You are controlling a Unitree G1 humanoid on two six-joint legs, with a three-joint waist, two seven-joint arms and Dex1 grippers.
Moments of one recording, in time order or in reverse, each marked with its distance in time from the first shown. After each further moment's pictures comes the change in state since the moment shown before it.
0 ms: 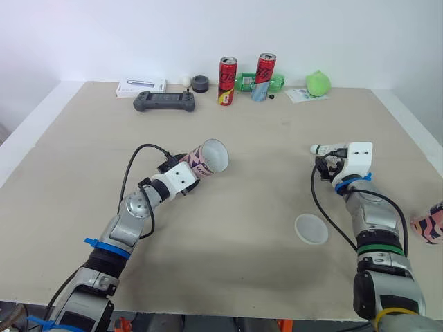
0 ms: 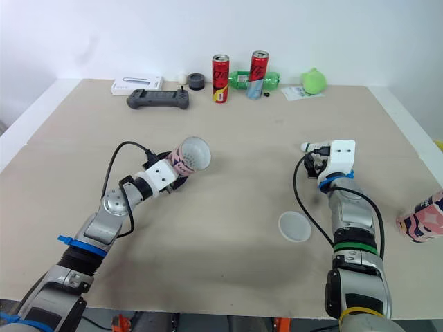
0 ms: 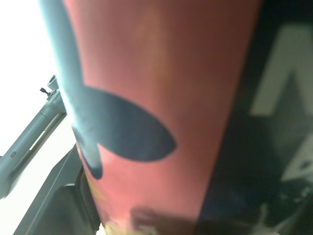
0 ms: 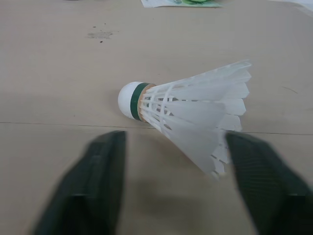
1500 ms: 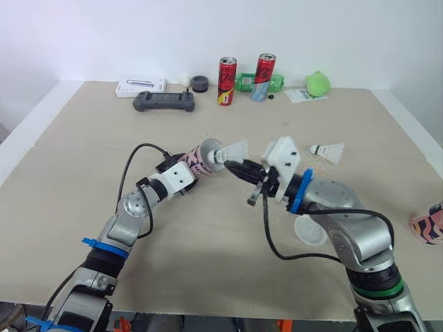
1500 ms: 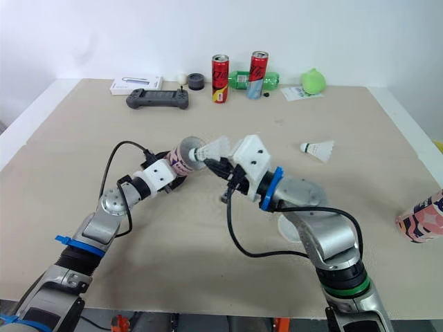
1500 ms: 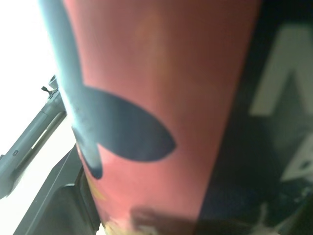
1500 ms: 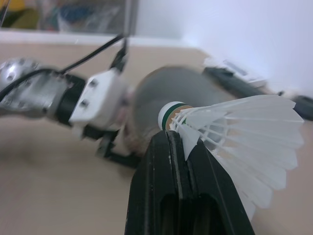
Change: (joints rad) left arm 0.000 0.006 0.006 0.000 0.001 0.000 -0.005; right arm 0.188 -0.007 0.465 -1.140 0.167 0.413 0.344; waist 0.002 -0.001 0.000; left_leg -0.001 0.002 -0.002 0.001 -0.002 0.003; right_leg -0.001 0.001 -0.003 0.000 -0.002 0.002
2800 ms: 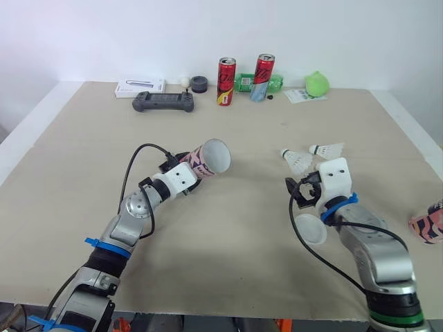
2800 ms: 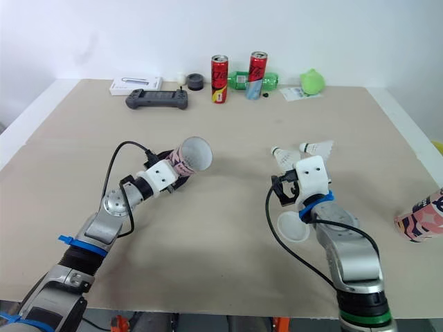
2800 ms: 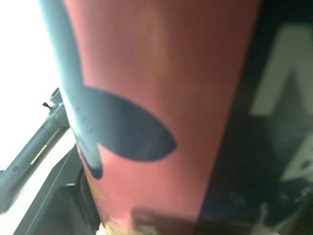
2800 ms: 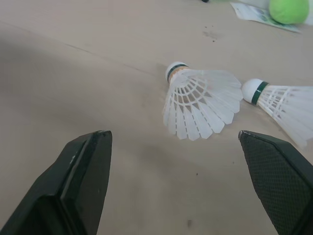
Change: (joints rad) left arm -0.016 -0.012 0.000 0.031 -0.003 -0.067 0.005; right arm 0.223 0.061 -0.280 0.157 -0.150 0.133 -0.434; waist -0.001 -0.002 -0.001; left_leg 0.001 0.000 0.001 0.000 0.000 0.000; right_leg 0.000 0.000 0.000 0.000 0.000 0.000
